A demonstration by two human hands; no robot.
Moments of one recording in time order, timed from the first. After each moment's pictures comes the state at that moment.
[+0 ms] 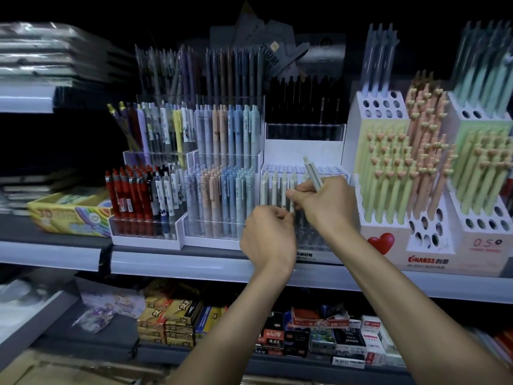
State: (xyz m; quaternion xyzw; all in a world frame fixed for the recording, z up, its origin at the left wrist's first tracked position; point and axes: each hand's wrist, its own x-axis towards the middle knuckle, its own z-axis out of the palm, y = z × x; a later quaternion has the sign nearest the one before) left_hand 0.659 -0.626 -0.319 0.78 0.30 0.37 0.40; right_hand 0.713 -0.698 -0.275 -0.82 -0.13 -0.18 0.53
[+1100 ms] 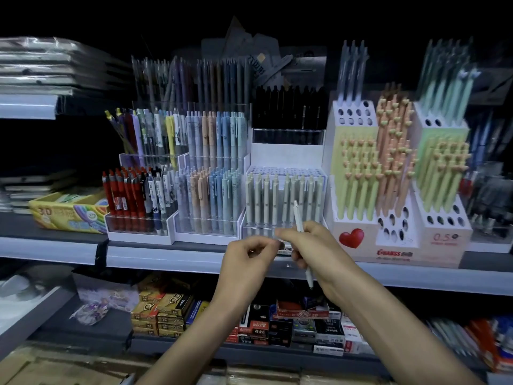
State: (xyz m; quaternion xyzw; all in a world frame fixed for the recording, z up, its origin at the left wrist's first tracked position) left_hand 0.579 -0.630 -0.347 0.75 0.08 0.26 0.60; right_hand 0.650 -0.749 -0.310 -0.76 -0.13 0.11 0.62
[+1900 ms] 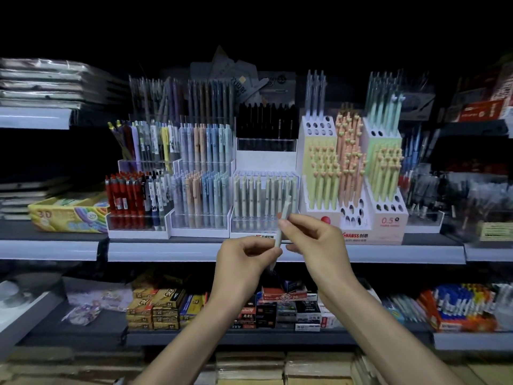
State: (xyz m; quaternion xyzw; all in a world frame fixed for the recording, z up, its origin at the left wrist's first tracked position) left_hand 0.524 -0.659 -0.343 0.75 0.03 0.29 0.60; right_hand 0.567 -0.796 -0.312 -0.66 -0.20 -0.07 0.72
